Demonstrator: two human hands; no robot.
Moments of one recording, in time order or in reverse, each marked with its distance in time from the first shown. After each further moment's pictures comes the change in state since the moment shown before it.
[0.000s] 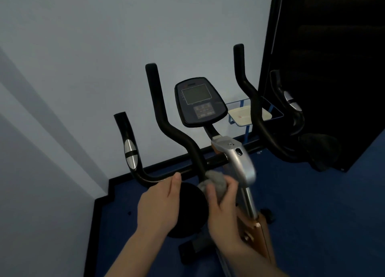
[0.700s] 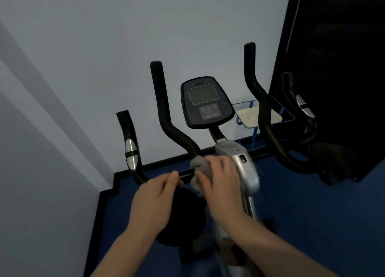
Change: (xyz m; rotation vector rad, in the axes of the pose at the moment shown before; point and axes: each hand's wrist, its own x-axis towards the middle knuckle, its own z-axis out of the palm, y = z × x) left_hand 0.009 0.004 -0.008 -0.169 0.064 0.026; right_hand 0.060 -0.025 -0.005 -0.693 -0.148 -0.402
